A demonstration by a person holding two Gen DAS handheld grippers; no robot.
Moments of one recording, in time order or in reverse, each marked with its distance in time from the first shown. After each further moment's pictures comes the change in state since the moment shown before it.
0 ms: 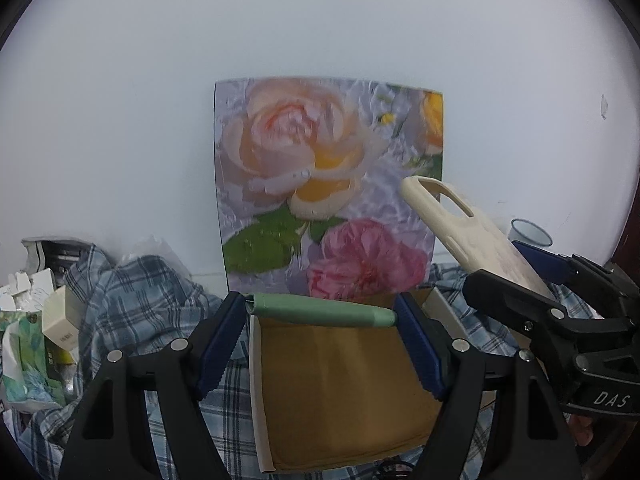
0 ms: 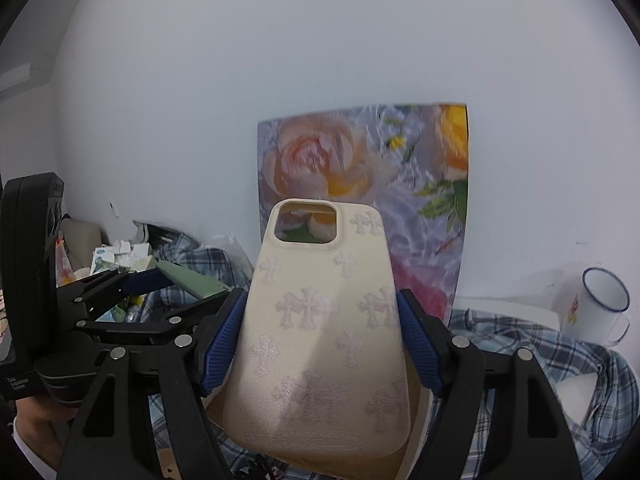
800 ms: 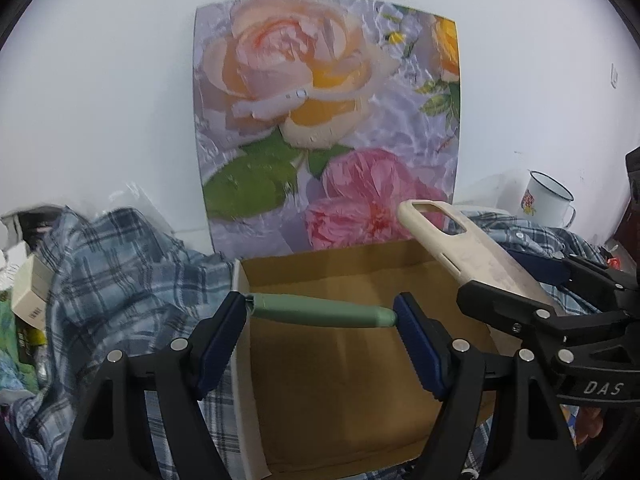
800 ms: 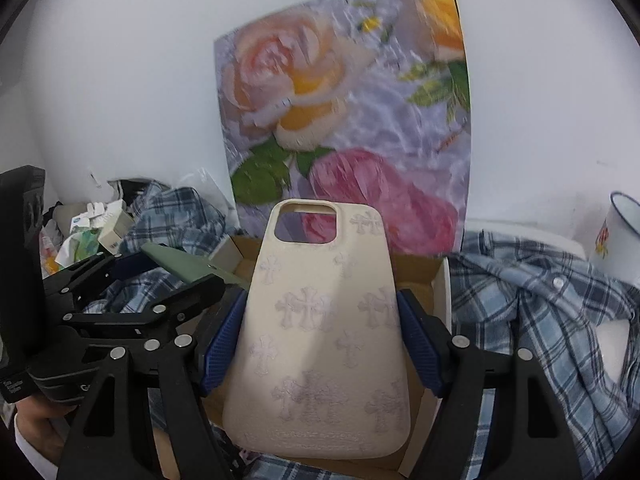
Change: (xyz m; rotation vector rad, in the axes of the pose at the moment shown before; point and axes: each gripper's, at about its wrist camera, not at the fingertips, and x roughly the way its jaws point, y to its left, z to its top) left arm 0.060 0.003 -0.037 0.027 0.132 0.009; right arm 0.059 -0.029 -0.046 0.081 0.211 -0.010
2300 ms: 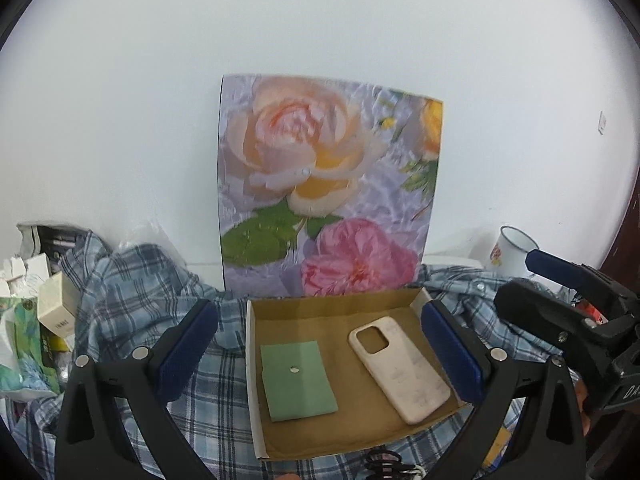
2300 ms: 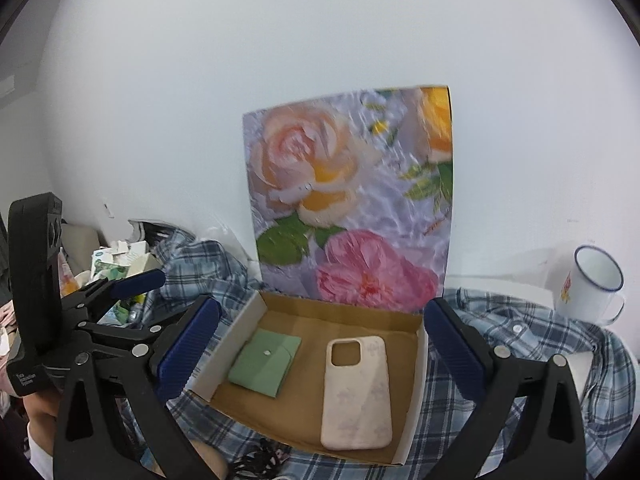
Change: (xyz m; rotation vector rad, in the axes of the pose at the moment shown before) left arm -0.068 0.009 0.029 -0.078 -0.096 -0.051; right arm -0.084 0.027 0.034 -0.039 -0.165 -0.007
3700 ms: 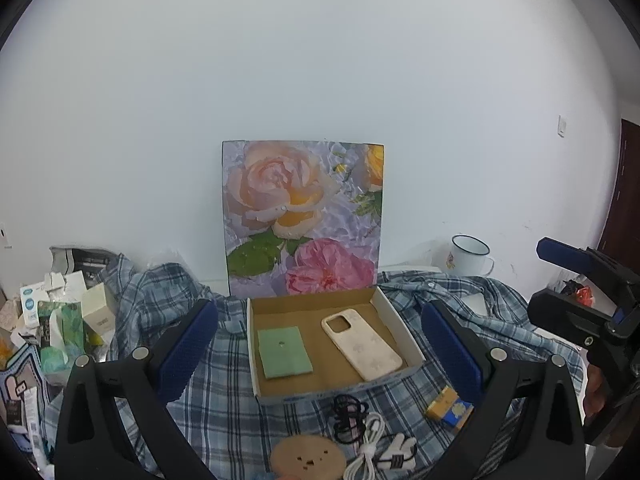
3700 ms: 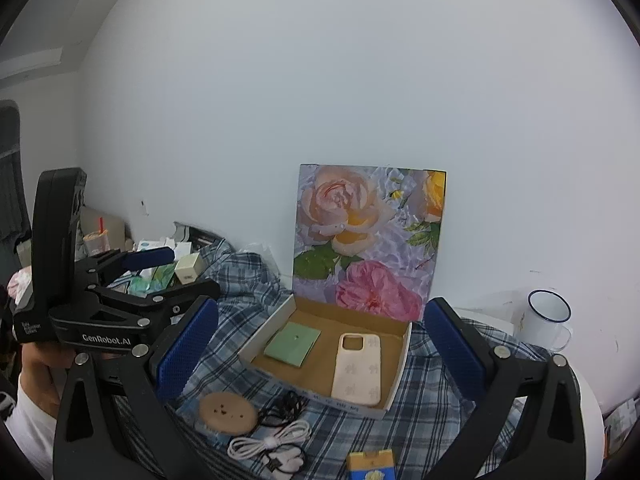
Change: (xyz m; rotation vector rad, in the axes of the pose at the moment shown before) left arm -0.134 -0.034 -0.020 0.067 -0.132 -0.025; right arm -0.143 0.036 -0.019 -0.149 -0.120 0.027
